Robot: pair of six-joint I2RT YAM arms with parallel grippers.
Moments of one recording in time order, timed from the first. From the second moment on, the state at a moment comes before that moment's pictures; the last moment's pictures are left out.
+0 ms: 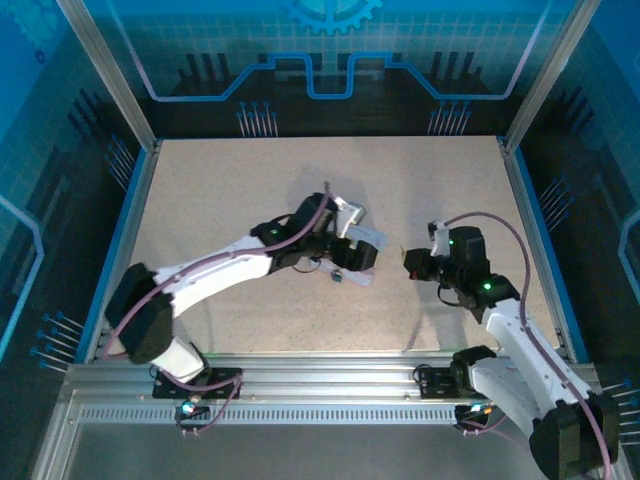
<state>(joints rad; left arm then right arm) -0.78 1.52 1.15 -0.28 0.30 -0.41 0.25 0.88 0.57 -0.38 -0.36 0.46</state>
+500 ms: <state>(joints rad) -0.69 1.23 0.62 0.05 0.26 -0.42 0.44 1.37 0.69 0.00 -0.42 0.56</state>
